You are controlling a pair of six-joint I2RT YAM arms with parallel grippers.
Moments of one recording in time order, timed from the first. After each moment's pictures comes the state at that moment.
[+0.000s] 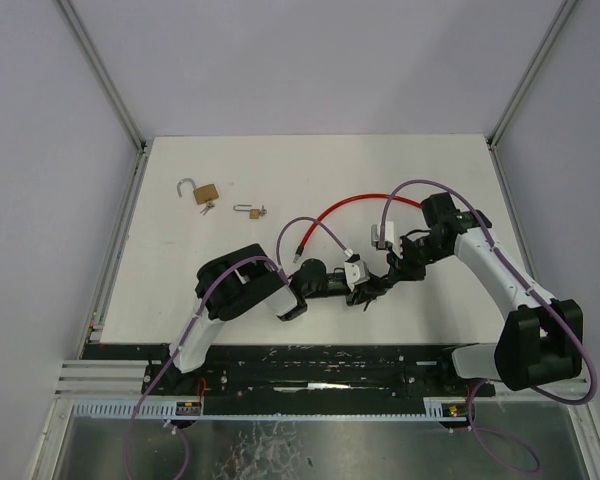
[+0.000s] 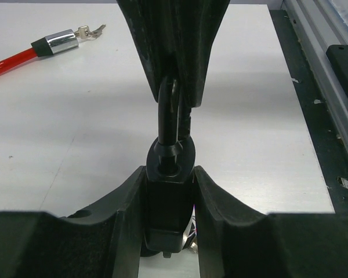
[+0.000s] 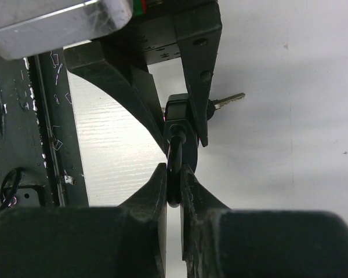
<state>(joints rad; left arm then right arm) -0.96 2.17 0.82 1.36 0.47 0.03 0.21 1.33 0.98 -1.03 -0.72 -1.17</state>
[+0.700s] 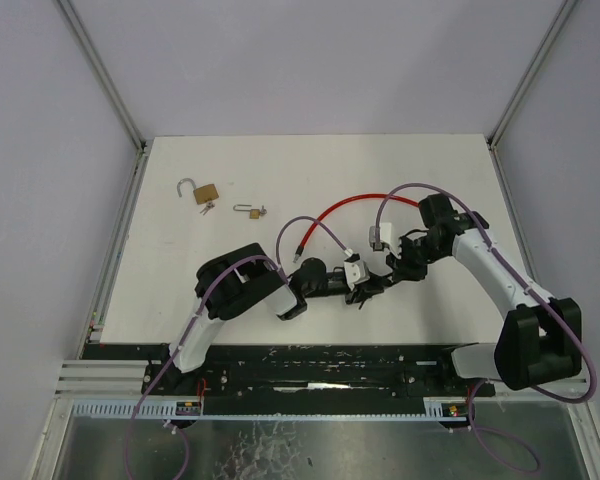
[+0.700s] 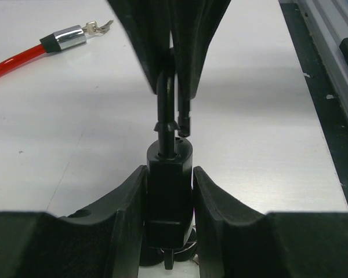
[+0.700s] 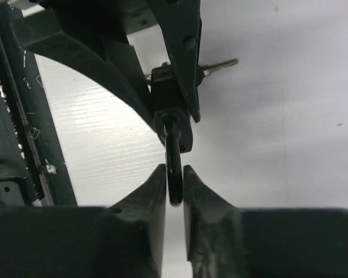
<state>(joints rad) -0.95 2.17 0.82 1.35 0.45 0.06 0.22 1.36 0.98 -0.99 -0.60 -1.12</state>
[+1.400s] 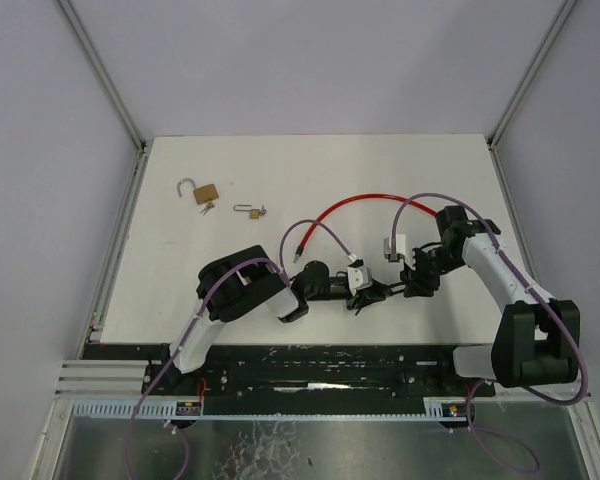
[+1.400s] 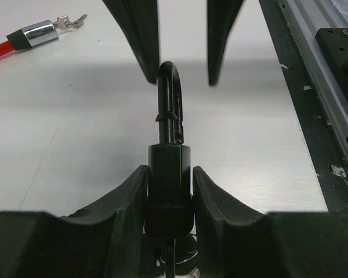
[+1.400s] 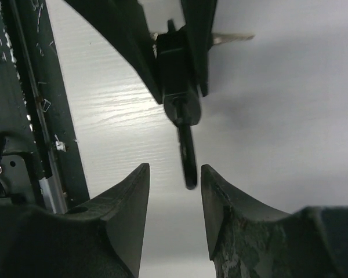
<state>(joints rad) -0.97 2.18 0.82 1.32 0.48 0.06 0.08 1.32 0.91 -1.08 -0.66 -1.33</state>
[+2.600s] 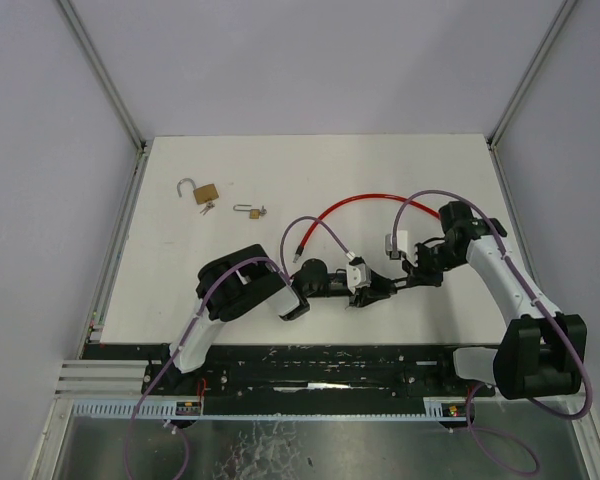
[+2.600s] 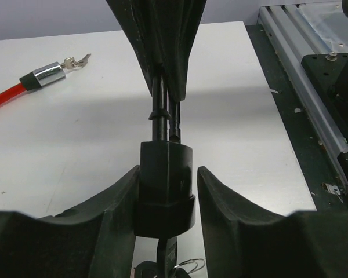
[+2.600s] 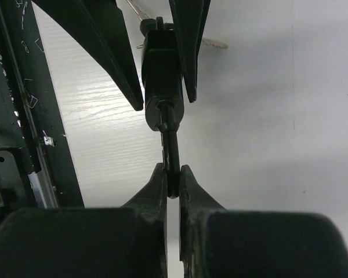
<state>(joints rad) -0.97 2.18 0.84 1.40 0.53 0.05 0.08 1.28 0.92 -1.08 -0.62 -1.32</state>
